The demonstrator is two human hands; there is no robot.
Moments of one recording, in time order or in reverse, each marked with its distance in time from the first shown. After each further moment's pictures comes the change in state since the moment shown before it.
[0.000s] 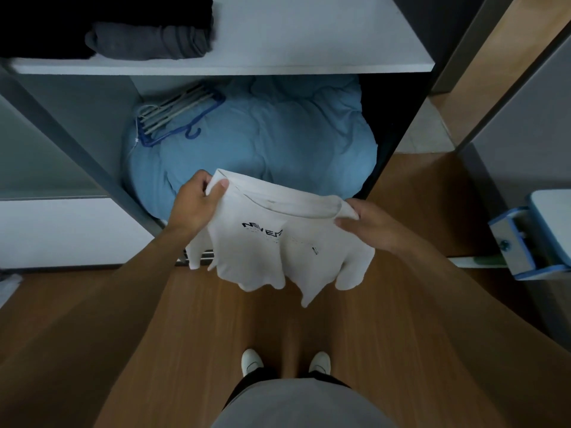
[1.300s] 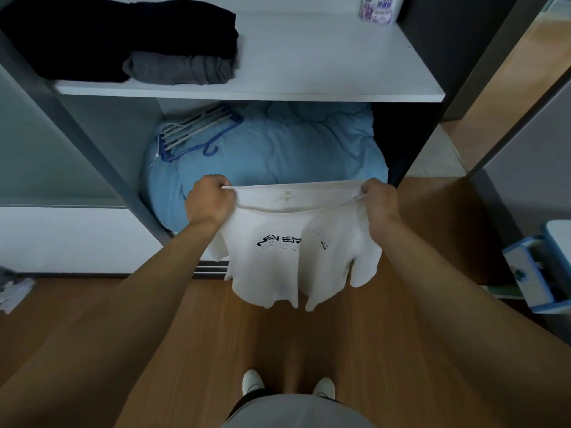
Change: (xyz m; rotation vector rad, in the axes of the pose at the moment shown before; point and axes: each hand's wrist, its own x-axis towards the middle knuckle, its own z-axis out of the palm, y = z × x) left_hand 0.012 0.040 -0.012 0.077 0.158 -0.161; right_hand 0.053 -0.056 -0.008 0.494 0.616 0.302
